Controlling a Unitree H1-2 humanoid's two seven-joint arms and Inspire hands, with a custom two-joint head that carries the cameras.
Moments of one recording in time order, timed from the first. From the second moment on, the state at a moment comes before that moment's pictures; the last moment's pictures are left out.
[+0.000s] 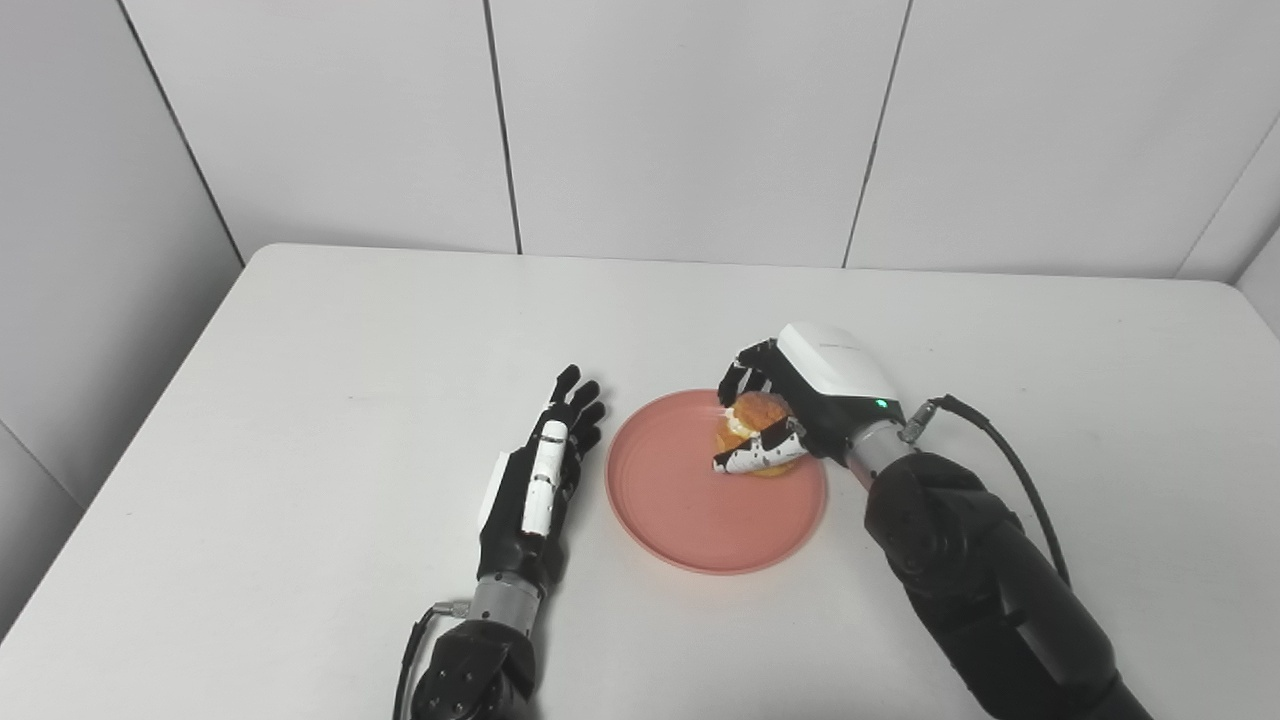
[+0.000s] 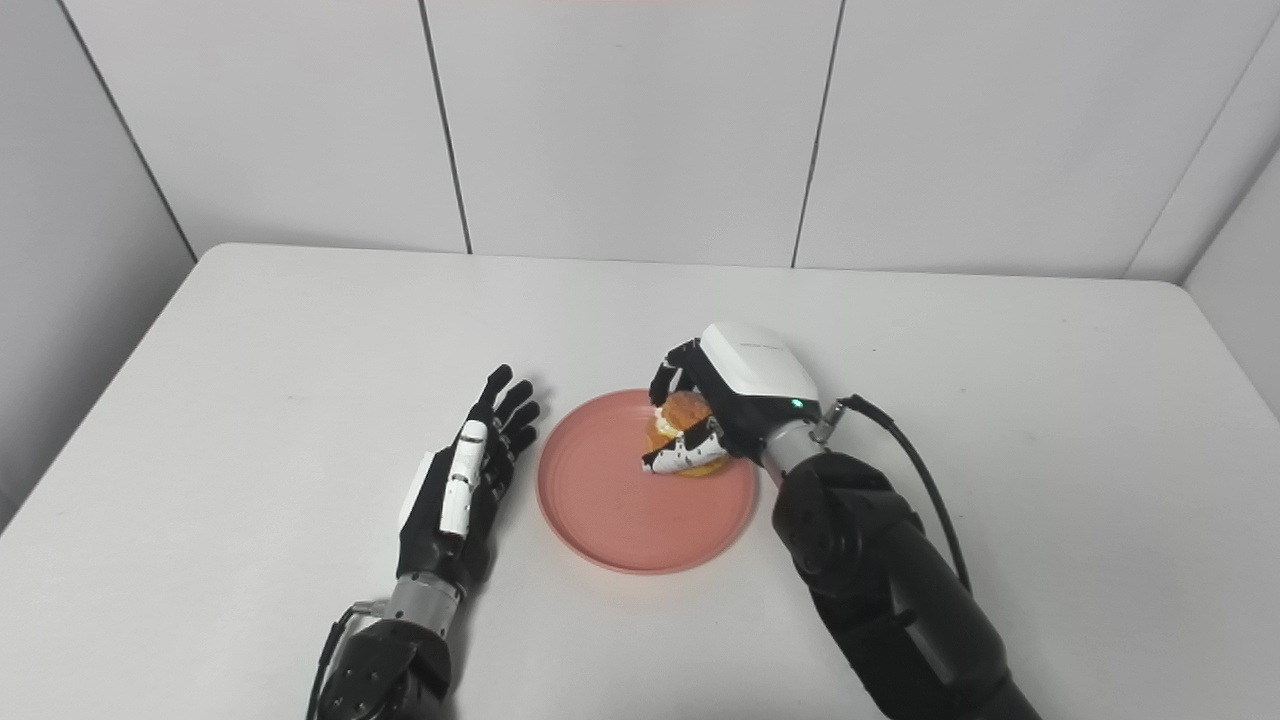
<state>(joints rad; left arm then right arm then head) -0.12 -0.11 -0.03 0.05 -0.10 0.02 -0.05 -0.57 -0.24 0.50 0.02 -0.77 0.33 0.29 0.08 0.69</state>
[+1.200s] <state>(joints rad) -0.14 -0.12 -0.04 0.07 -0.06 0.01 -0.03 -0.60 -0.19 0.58 0.10 -0.91 0.30 0.33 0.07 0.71</state>
